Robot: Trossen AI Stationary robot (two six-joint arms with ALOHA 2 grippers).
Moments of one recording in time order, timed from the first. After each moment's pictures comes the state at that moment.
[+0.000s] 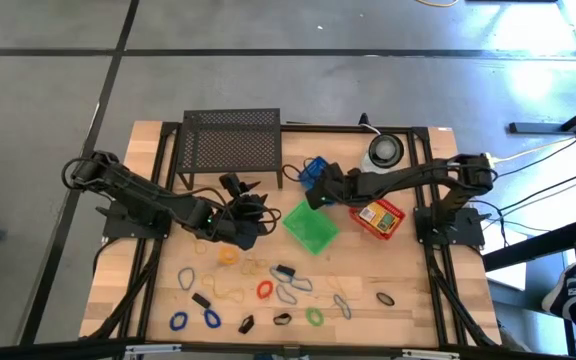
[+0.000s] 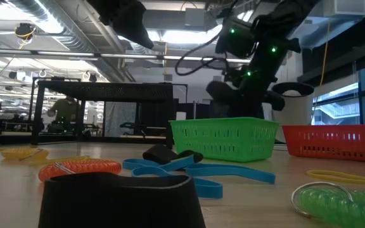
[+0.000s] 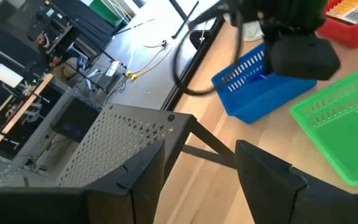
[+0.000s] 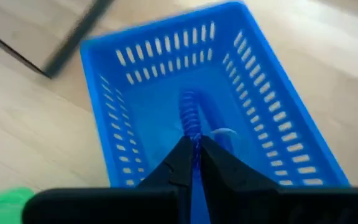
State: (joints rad) left arm -0.33 1.46 1.09 -0.56 -1.08 -0.24; right arm -0.05 1.72 0.97 -0.40 0.54 0.90
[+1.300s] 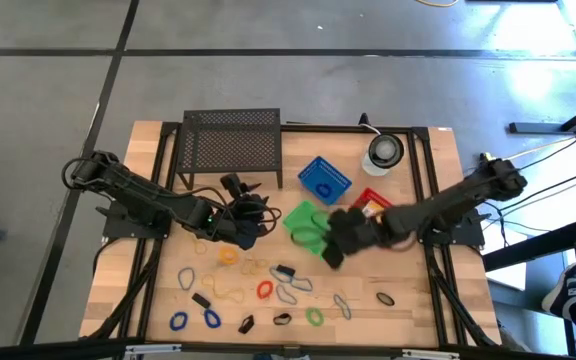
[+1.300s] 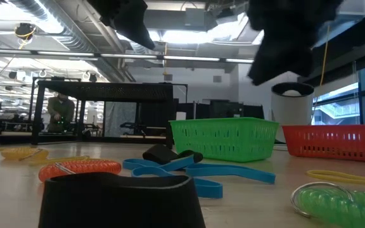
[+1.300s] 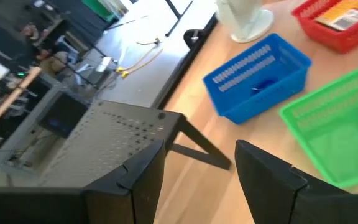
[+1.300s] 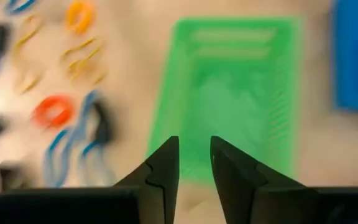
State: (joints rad) left arm -0.32 1.46 1.09 -0.55 -1.04 -0.28; right arm 0.40 1.50 0.97 -0.45 0.36 0.92
